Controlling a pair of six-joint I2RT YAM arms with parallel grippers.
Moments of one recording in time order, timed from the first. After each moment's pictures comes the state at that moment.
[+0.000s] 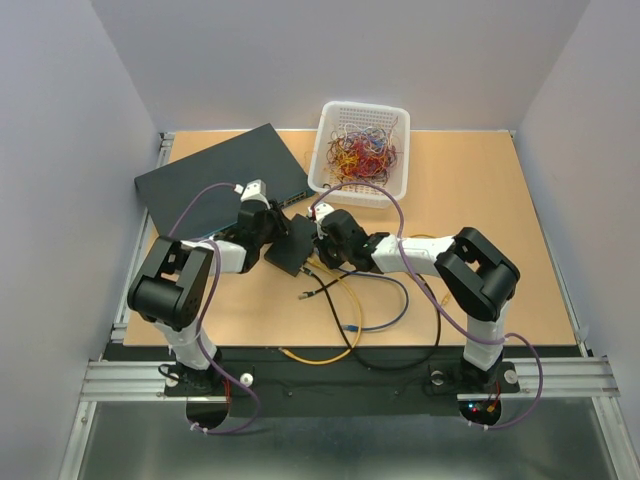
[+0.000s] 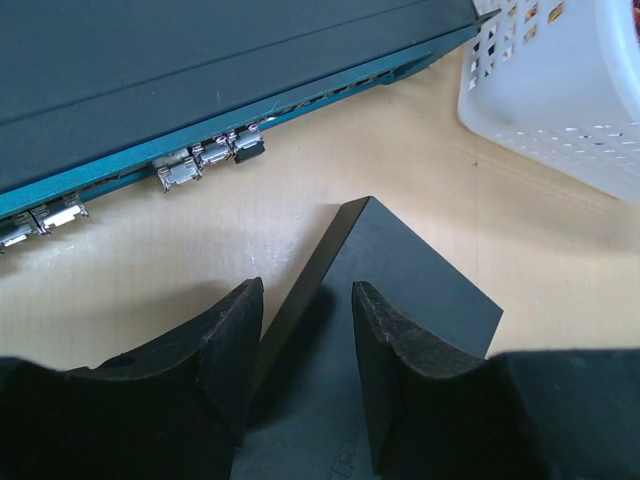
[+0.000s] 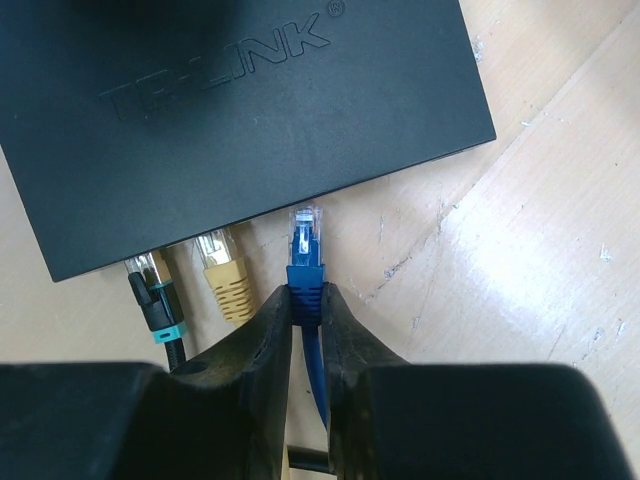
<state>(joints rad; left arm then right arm) -0.36 1.67 0.68 0.49 -0.05 -0.58 0.83 1.89 1.11 0.03 0.07 0.15</state>
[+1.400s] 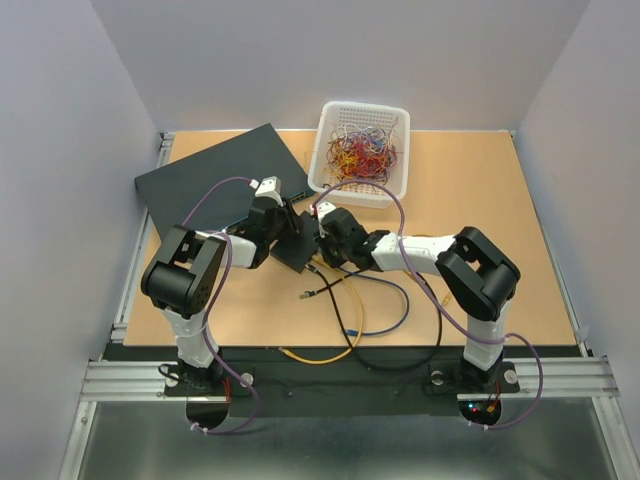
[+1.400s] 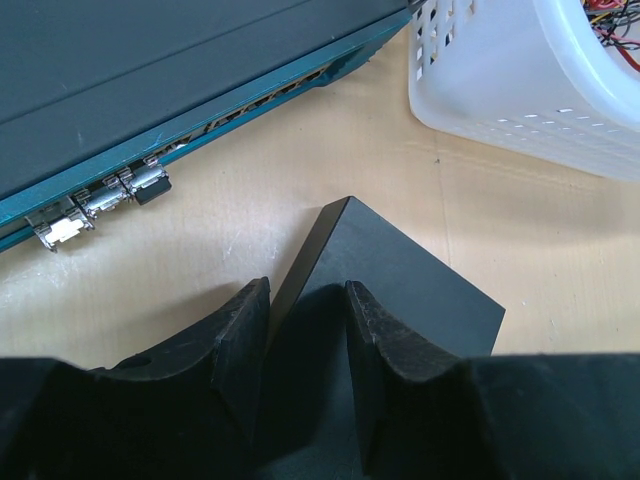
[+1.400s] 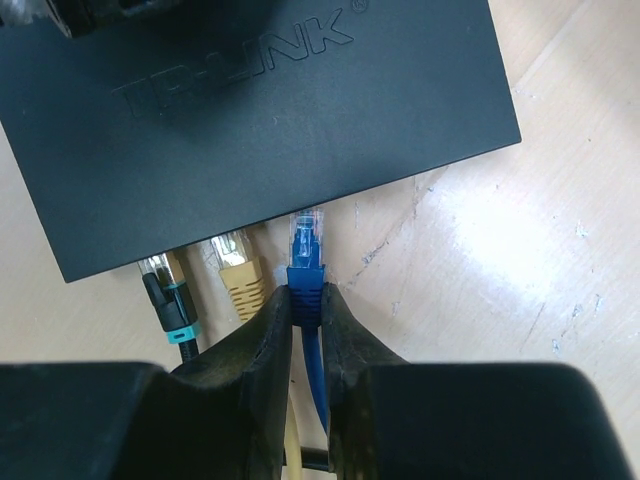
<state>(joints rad) -0.40 1.79 0.75 0.55 0.00 -0.53 0.83 1.89 1.12 -0.01 0.10 0.17</state>
